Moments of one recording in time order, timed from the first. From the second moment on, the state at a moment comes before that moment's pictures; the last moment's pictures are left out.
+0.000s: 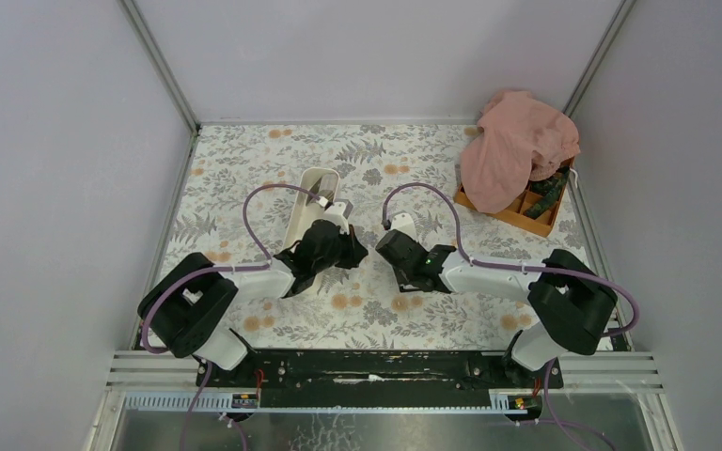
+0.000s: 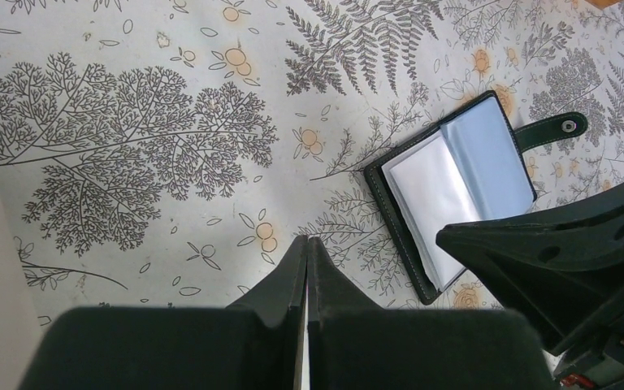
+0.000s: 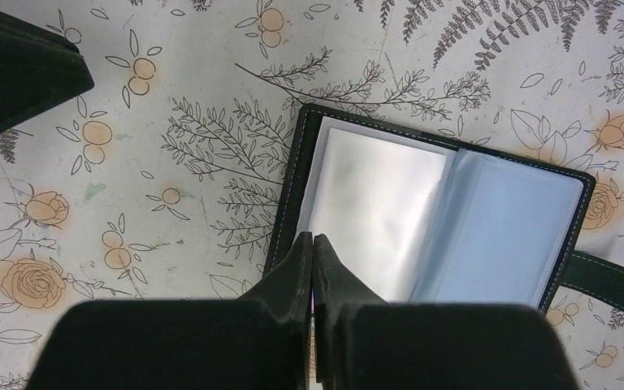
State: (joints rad) left arm -0.69 1.51 0.56 0.45 0.04 -0.57; right arm 0.95 1.55 0.84 -0.32 0.43 0.47
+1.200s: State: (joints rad) left arm -0.69 1.53 0.56 0.45 0.06 -0.58; right arm 0.86 1.57 0.79 -0.28 0.39 0.51
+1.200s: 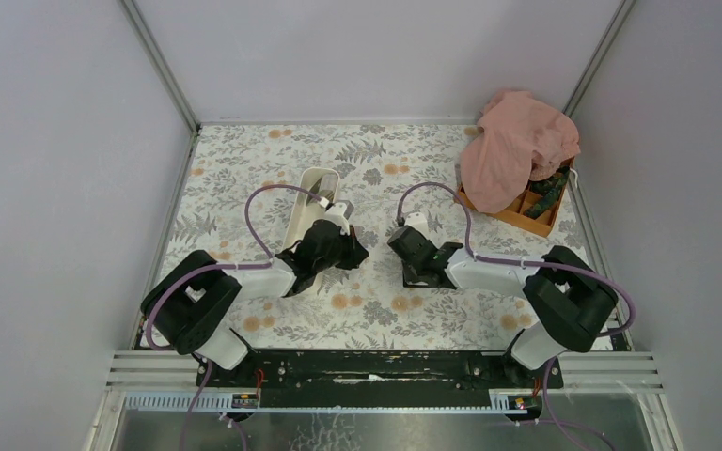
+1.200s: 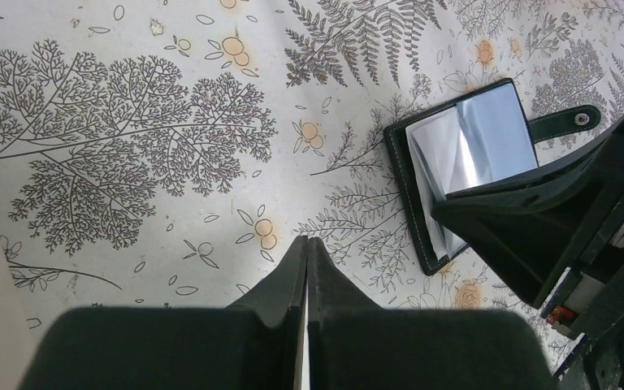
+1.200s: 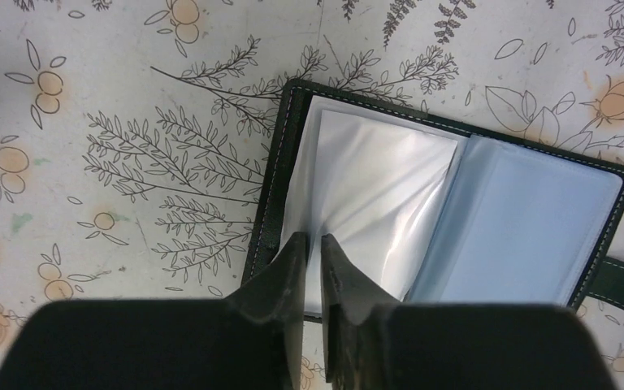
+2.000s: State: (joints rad) left arm -0.69 1.54 0.56 0.45 0.08 -0.58; right arm 0.83 1.37 0.74 -0.27 0.28 0.52
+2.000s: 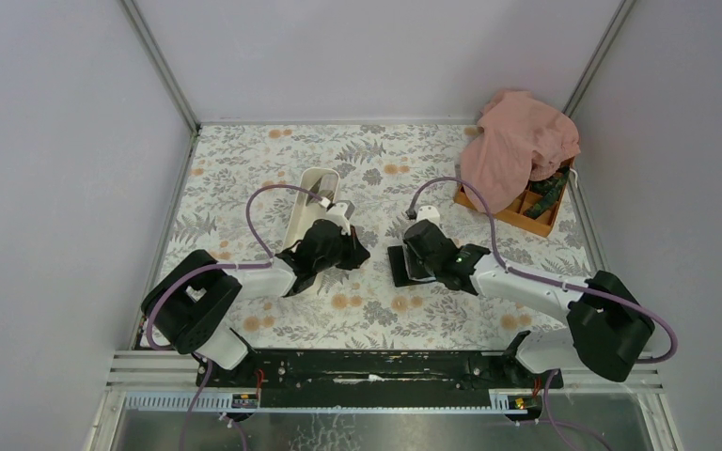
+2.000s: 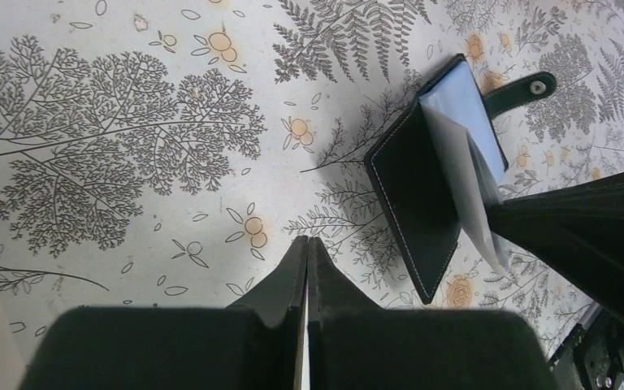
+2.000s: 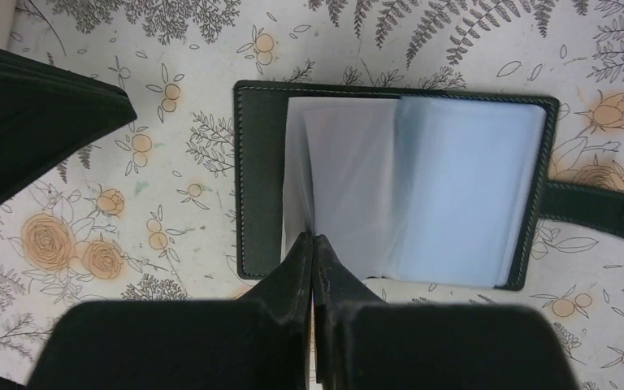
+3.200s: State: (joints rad) left arm -0.82 1.63 0.75 0.54 0.27 -0.70; right arm 0.58 1.16 0.52 -0.11 -0.13 0.60
